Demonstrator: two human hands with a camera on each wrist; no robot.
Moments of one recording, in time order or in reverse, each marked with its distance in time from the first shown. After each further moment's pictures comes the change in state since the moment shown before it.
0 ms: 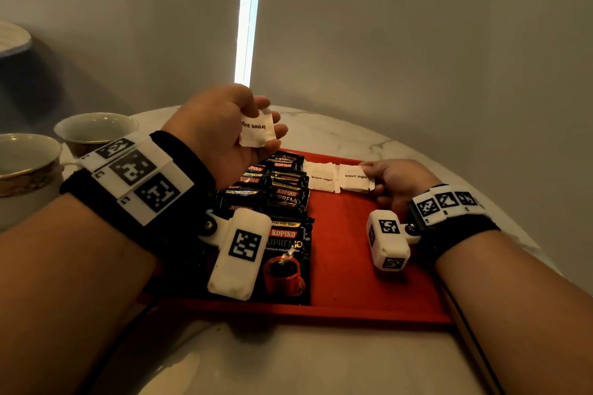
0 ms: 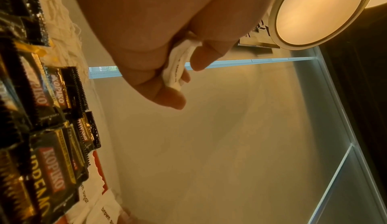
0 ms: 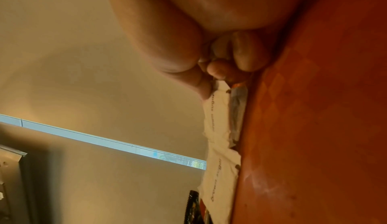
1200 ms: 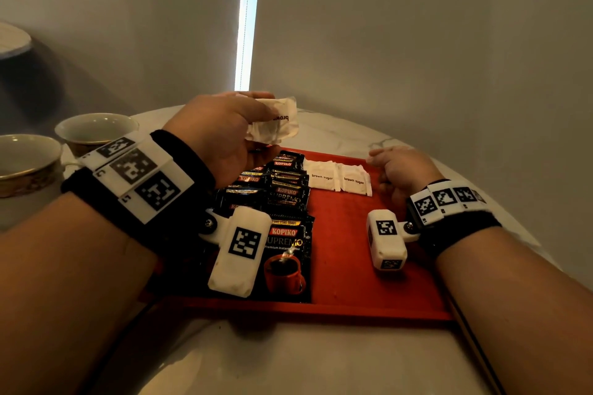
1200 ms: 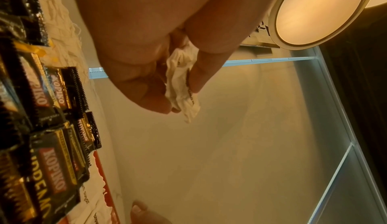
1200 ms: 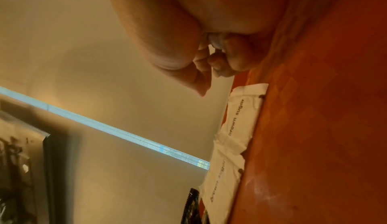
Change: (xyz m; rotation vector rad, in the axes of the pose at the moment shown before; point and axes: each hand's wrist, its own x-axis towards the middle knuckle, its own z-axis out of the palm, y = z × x) left_hand 0.002 -0.002 -0.002 0.146 -0.009 0.030; right_hand -0.016 -0.009 0.002 -0.065 0.216 -0.196
